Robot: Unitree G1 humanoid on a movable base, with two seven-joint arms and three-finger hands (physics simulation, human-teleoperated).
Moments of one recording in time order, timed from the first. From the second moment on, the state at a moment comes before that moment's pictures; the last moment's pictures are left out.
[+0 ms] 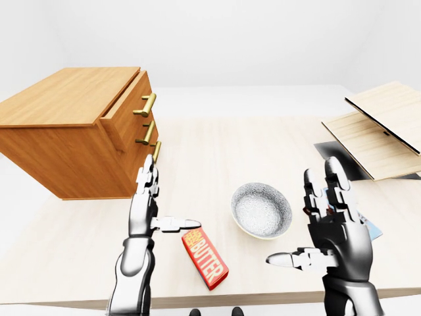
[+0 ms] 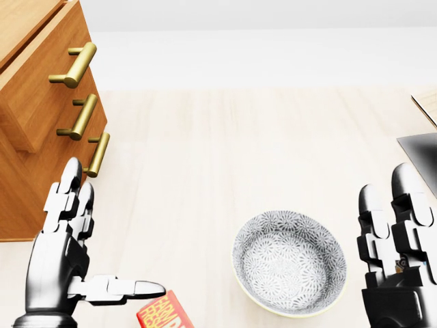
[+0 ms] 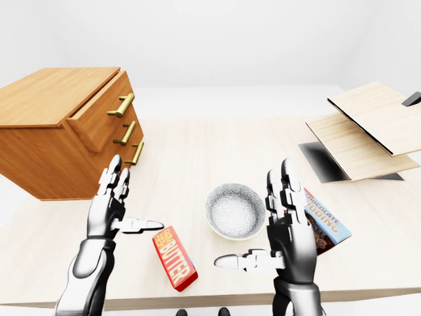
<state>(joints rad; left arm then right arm) 0.16 0.01 0.00 -0.39 0.04 0.09 -0.04 0.52 0.00 0.03 -0.77 0.16 -0.08 0.08</state>
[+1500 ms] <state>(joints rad) -0.55 0.24 0.19 0.38 -0.20 0.09 0.03 0.54 0.01 0.02 -0.77 0.17 -0.09 0.10</state>
